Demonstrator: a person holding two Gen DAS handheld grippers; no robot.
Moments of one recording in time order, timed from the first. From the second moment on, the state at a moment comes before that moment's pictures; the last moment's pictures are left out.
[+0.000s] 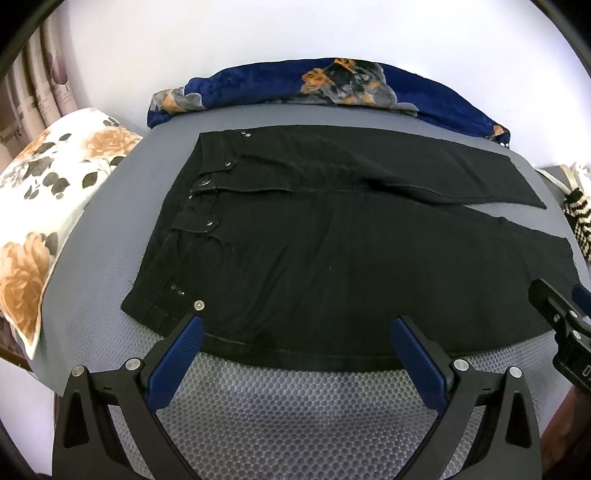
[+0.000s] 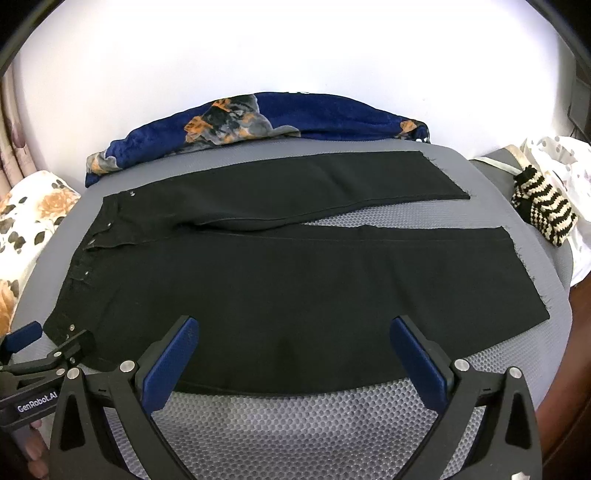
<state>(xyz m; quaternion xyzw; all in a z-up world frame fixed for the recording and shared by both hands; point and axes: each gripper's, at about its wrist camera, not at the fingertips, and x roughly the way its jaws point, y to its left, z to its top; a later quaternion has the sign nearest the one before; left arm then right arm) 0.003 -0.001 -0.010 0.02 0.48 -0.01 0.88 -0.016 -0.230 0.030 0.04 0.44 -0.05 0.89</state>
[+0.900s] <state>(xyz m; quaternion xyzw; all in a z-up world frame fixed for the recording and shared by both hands) 0.003 -0.004 -0.017 0.03 0.48 -0.01 0.88 -0.013 -0.229 0.027 0.05 0.45 -0.04 0.89</state>
